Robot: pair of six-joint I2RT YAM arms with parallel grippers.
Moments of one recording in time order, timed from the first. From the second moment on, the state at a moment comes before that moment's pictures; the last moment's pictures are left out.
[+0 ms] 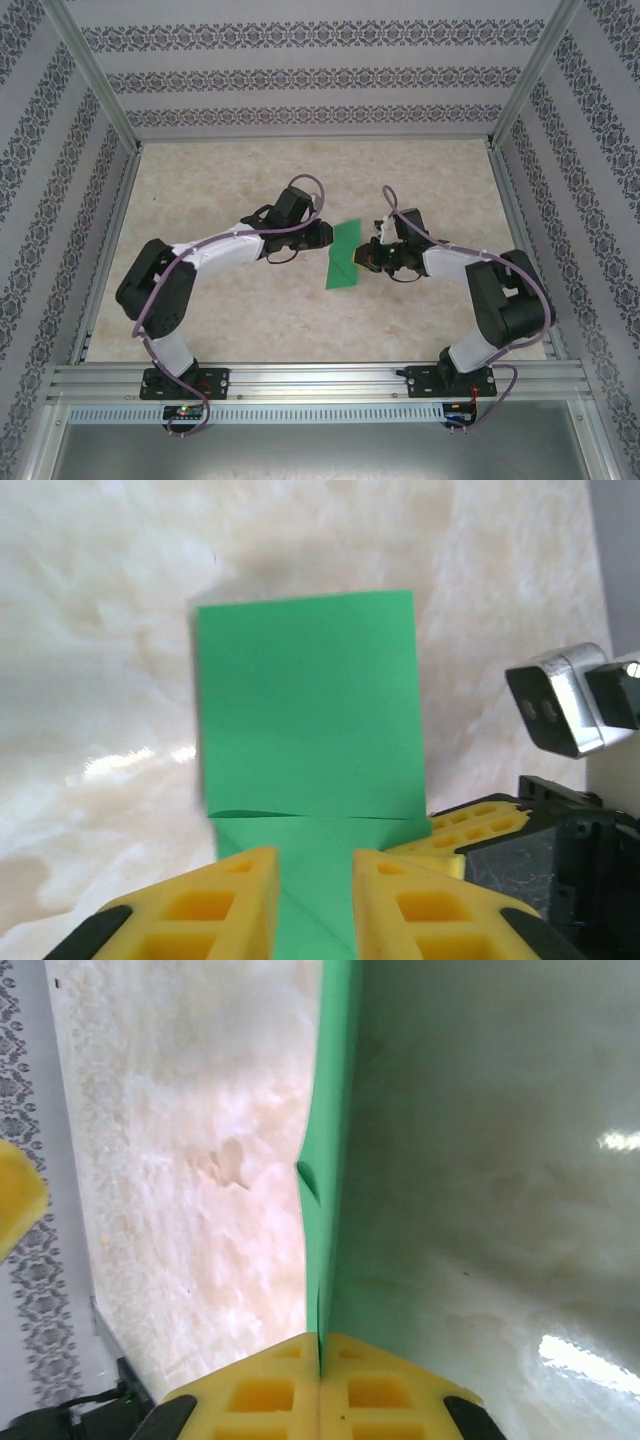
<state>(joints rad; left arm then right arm) -0.66 1.71 1.14 -0.20 0.23 -0.72 0.32 1.55 0.71 -0.08 -0.66 0.63</state>
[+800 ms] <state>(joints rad) -0.59 1.10 0.77 -0.29 -0.39 -0.83 0.76 1.76 1.43 -1.19 0.37 0.58</state>
